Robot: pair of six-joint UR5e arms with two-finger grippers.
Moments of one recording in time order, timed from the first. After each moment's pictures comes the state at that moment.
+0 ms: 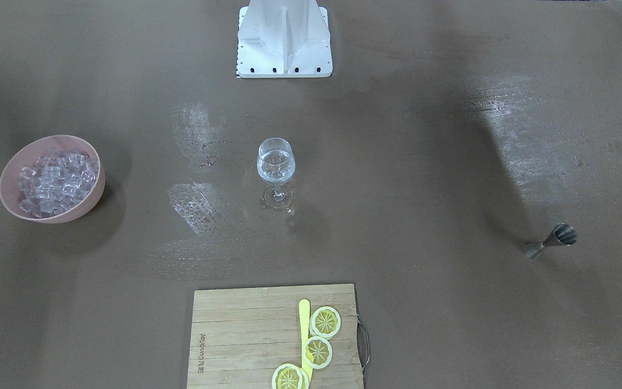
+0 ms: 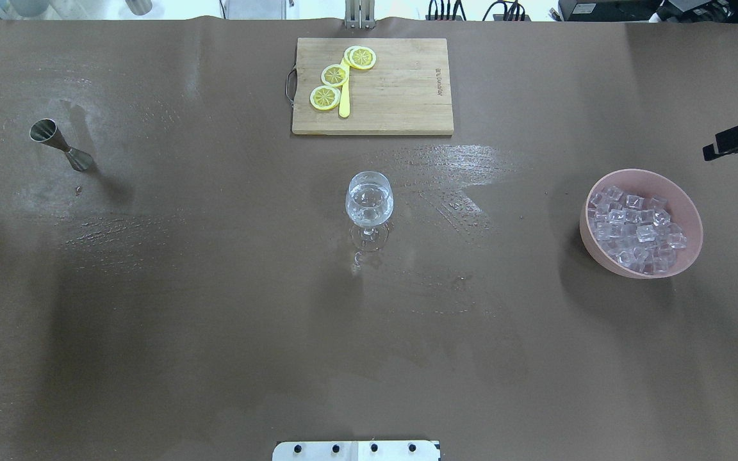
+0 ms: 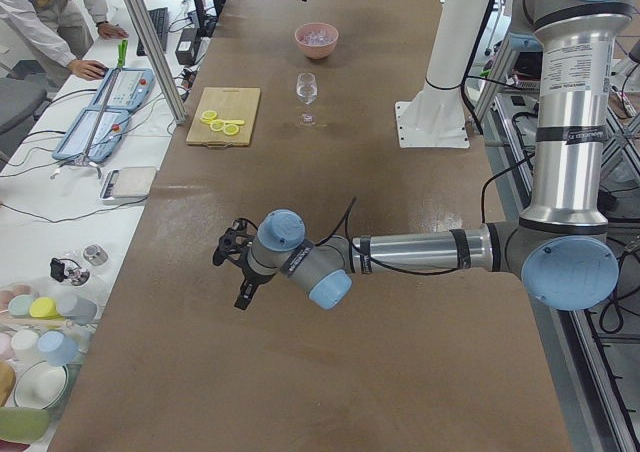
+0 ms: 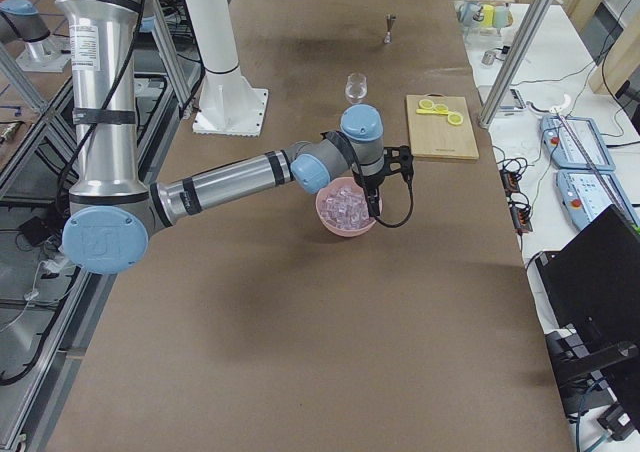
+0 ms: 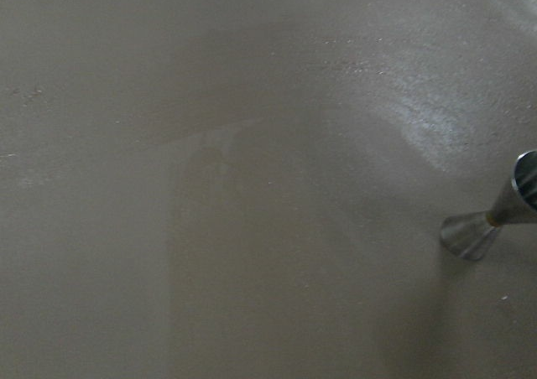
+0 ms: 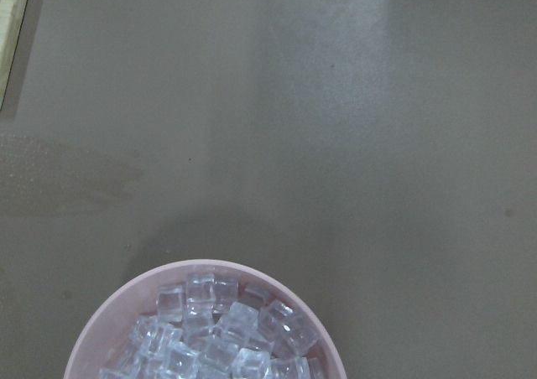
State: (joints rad) left arm -1.43 -1.56 -1.45 -2.32 -2.24 -0.26; right arm 1.21 -1.58 1.90 -1.26 2.28 0.58
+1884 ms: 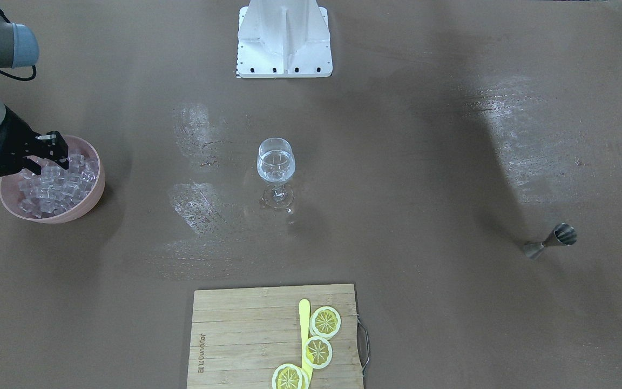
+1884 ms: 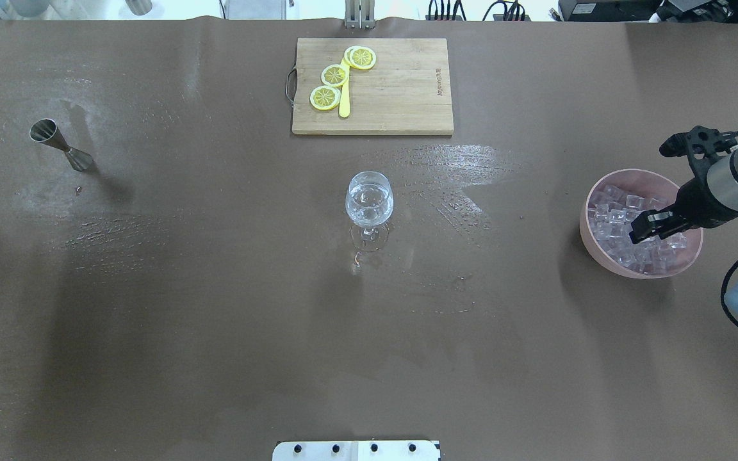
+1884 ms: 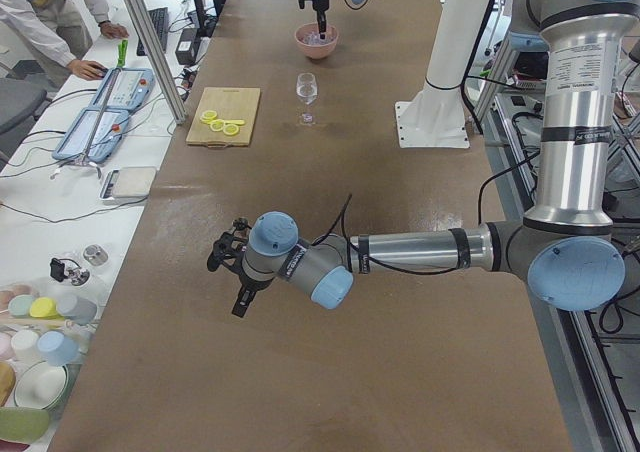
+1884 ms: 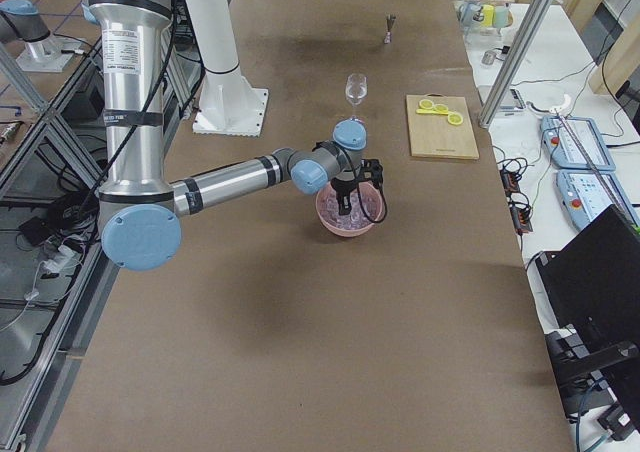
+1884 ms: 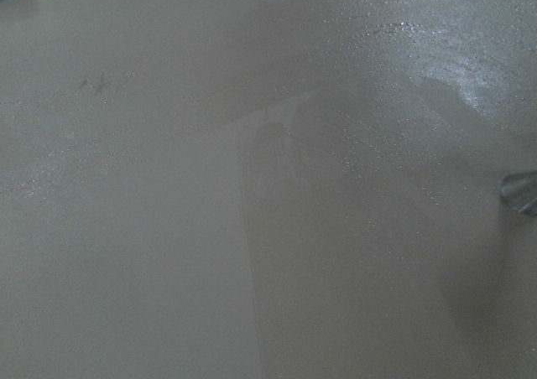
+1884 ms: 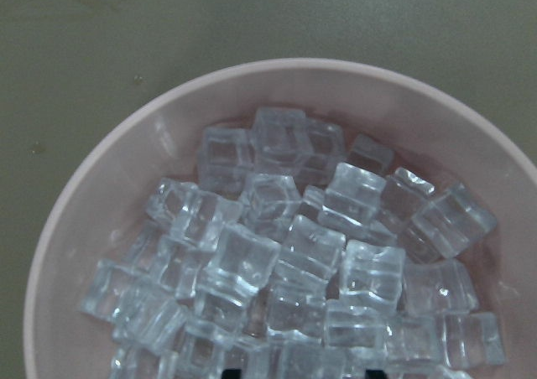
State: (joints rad) left arm -1.47 -1.56 -1.47 -2.26 -2.29 -0.19; right arm 0.94 -1.58 1.84 -1.27 2.22 0.65
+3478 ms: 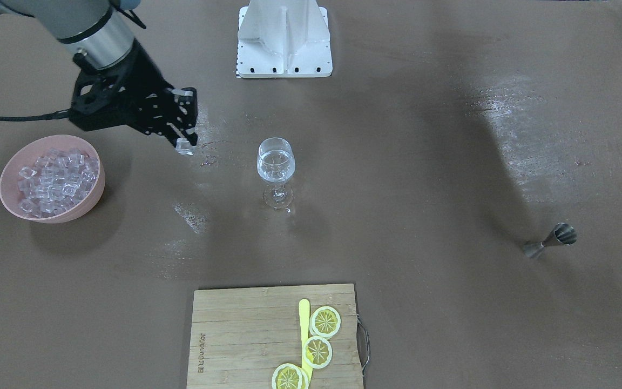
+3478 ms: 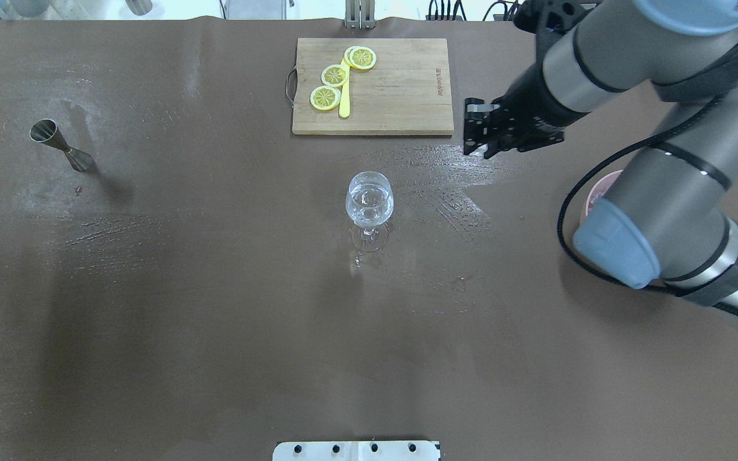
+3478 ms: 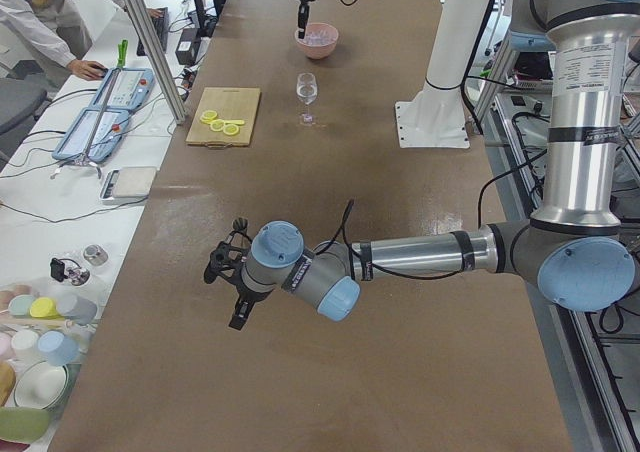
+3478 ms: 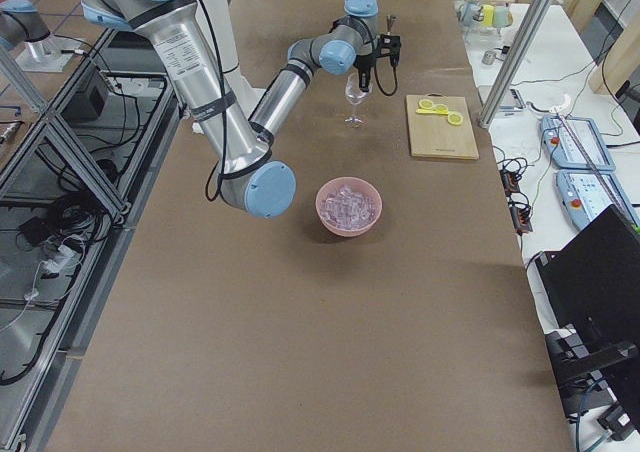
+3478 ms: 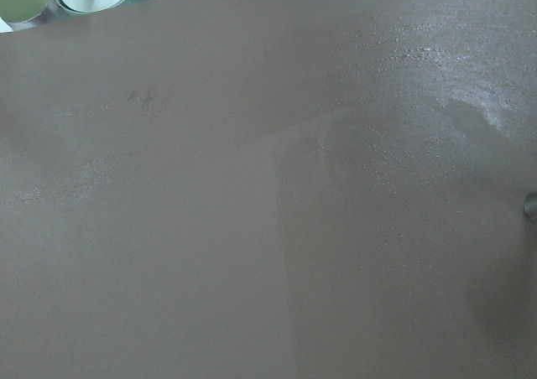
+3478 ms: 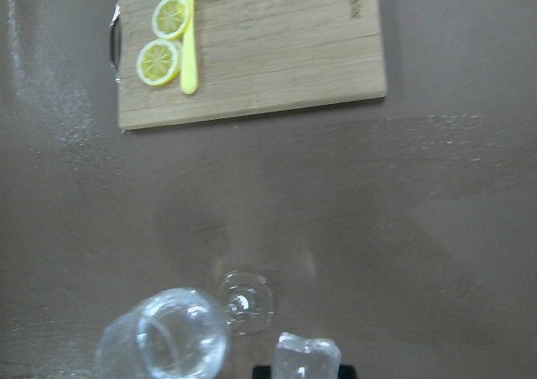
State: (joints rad) left arm -1.53 -1.55 -1.44 -2.29 -2.29 -0.20; right arm 0.79 -0.97 1.96 -1.58 2.11 1.22
